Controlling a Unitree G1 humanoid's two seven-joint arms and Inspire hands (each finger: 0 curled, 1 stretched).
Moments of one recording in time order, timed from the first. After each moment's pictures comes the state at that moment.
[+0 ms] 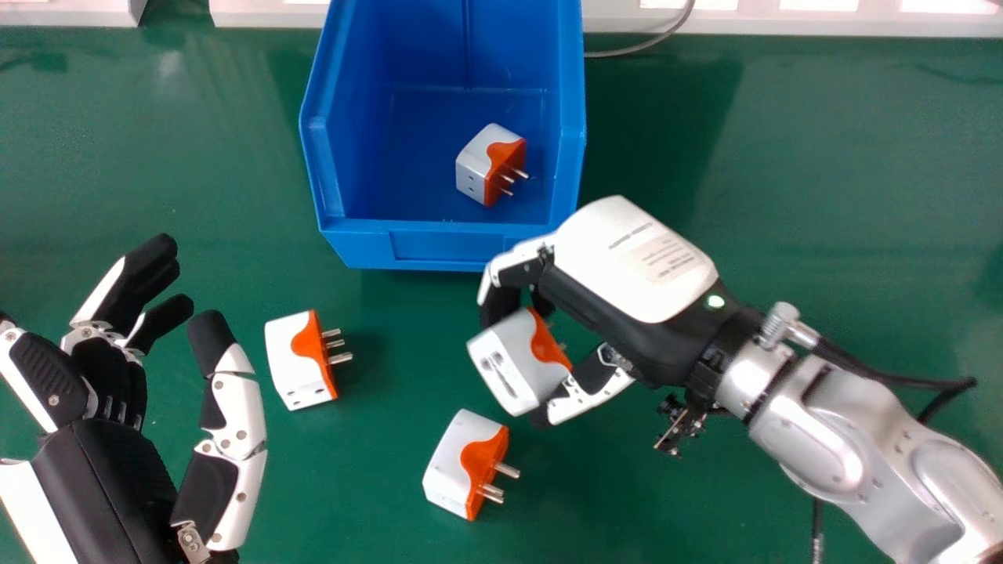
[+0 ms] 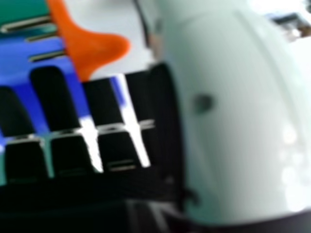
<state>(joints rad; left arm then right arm) 0.63 -0.11 -0.14 -0.30 0.36 -0.73 0.65 -0.30 -0.46 0.37 0.18 -0.70 -0.60 -0.11</state>
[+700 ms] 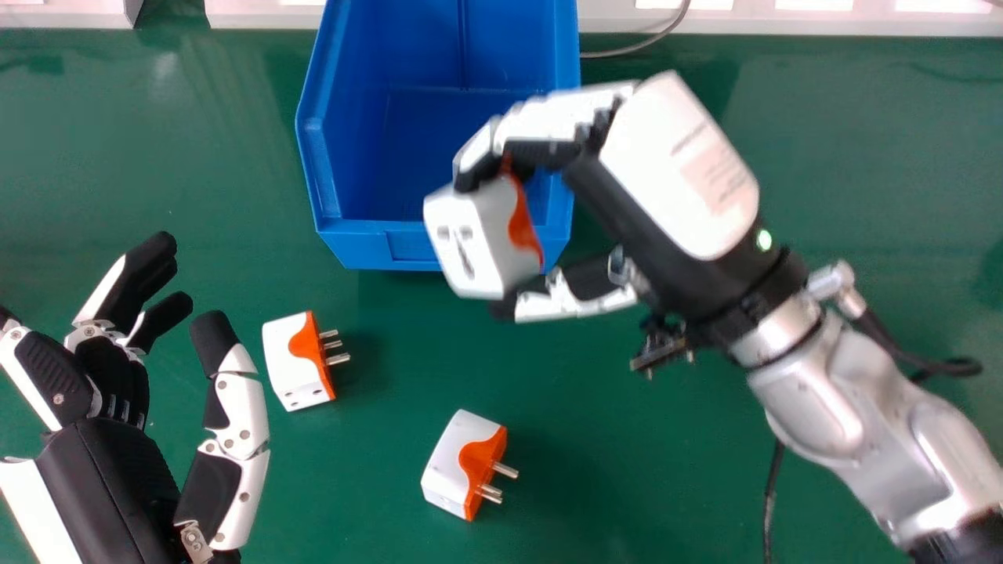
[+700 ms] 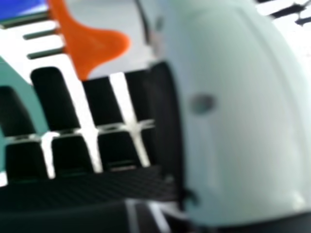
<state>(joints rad) 0.62 -0.11 -0.14 -0.30 0.37 -0.73 0.65 -0.44 -0.36 0.26 0.21 -0.77 -0.66 -0.34</state>
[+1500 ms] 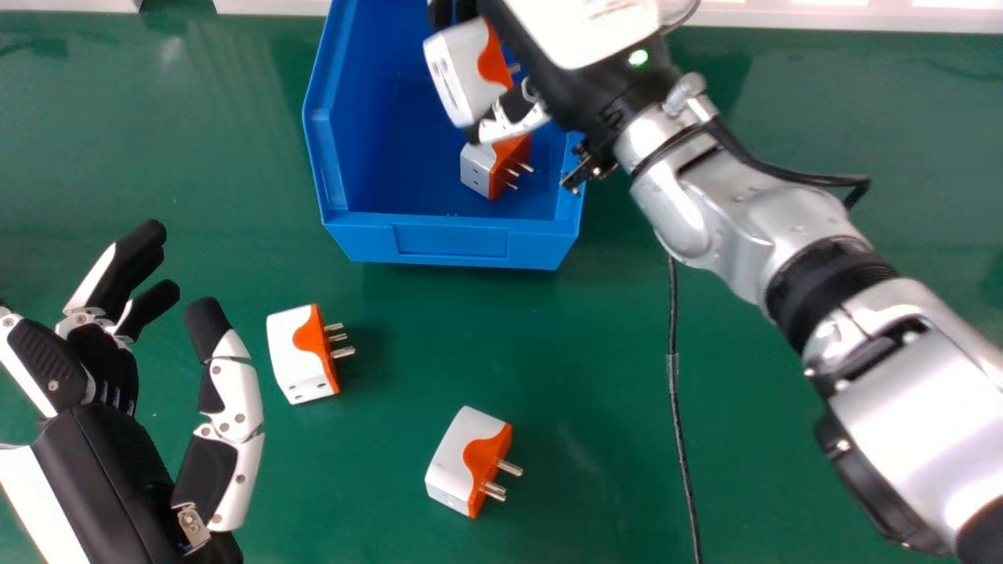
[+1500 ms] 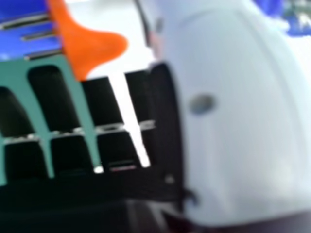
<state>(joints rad) 0.56 -0.12 -0.10 -0.27 0.39 -0.72 0.68 -1.17 -0.13 0.59 1.32 -0.99 -0.39 -0.67</state>
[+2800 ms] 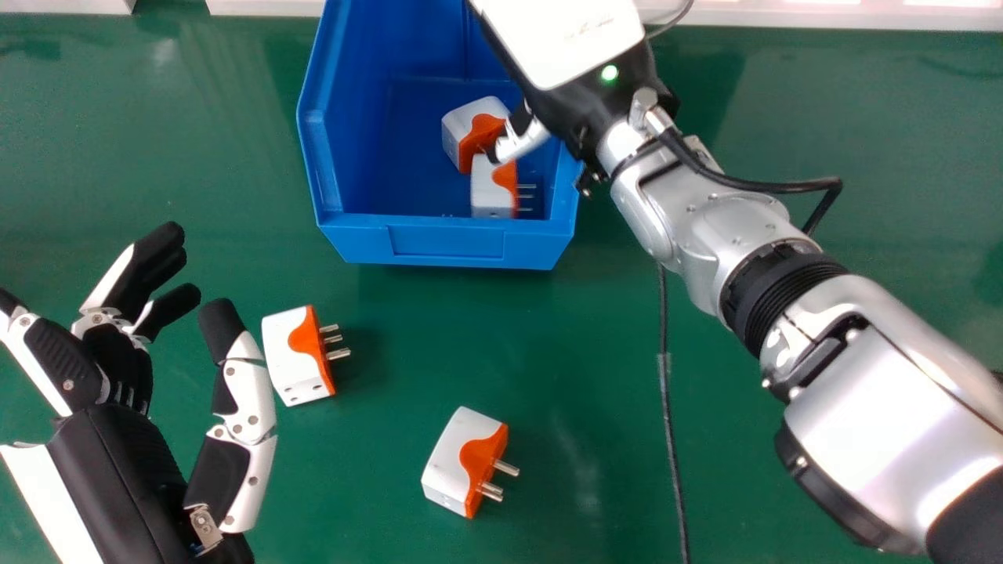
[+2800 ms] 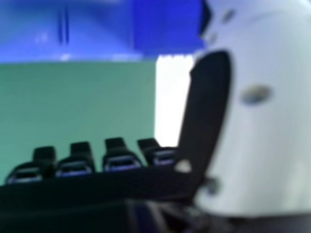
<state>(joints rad) 0.57 -0.12 -0.12 -0.26 0.40 -0.74 0.68 -1.19 -0.08 0.60 1.26 -0.86 -0.12 -0.64</state>
